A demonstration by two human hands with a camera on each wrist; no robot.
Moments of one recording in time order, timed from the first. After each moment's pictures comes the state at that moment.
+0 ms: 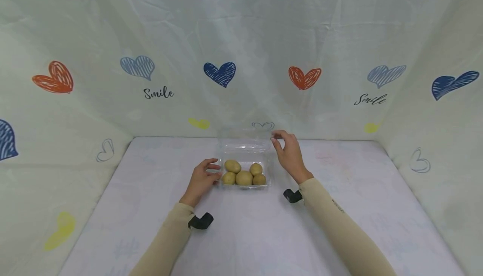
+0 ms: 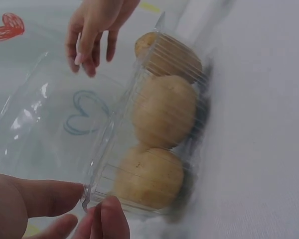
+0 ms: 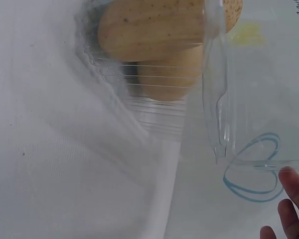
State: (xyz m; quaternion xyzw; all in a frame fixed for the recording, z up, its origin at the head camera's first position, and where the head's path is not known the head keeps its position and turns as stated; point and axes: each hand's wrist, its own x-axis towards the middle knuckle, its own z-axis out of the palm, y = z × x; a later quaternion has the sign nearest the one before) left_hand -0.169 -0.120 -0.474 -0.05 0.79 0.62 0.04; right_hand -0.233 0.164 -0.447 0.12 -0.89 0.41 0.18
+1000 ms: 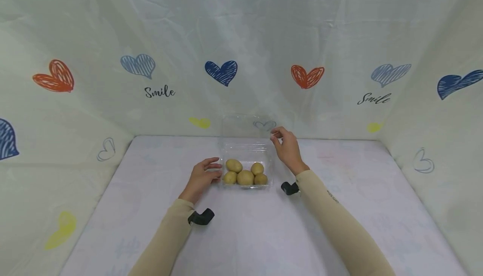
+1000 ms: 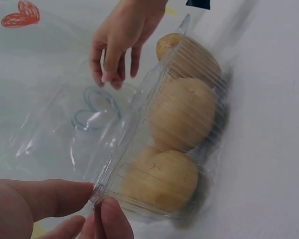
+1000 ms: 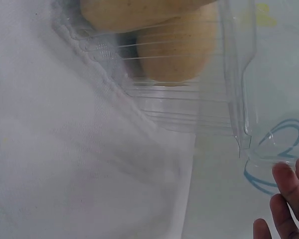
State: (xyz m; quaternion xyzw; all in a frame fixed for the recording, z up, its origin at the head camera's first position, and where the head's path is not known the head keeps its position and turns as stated) left_hand -0.175 -0.124 -0.472 -0.09 0.73 0.67 0.09; right_hand -0.258 0.160 -0.456 0.10 -0.89 0.41 0.15
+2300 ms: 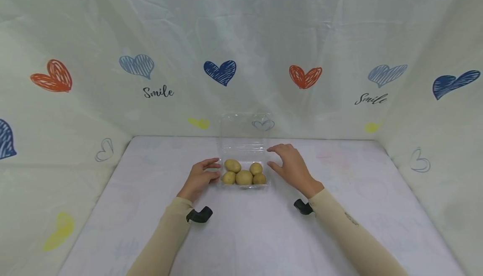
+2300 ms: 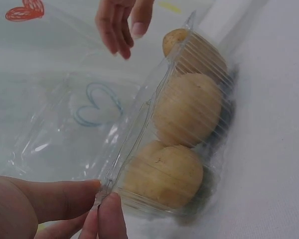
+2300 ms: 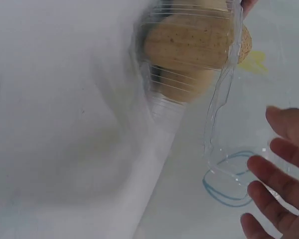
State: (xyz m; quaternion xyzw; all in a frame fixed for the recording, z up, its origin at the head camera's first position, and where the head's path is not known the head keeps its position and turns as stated) left_hand -0.178 -0.129 -0.472 -0.09 0.74 0.66 0.13; right_hand -0.195 0.175 -0.443 0.24 -0.93 0.24 0.13
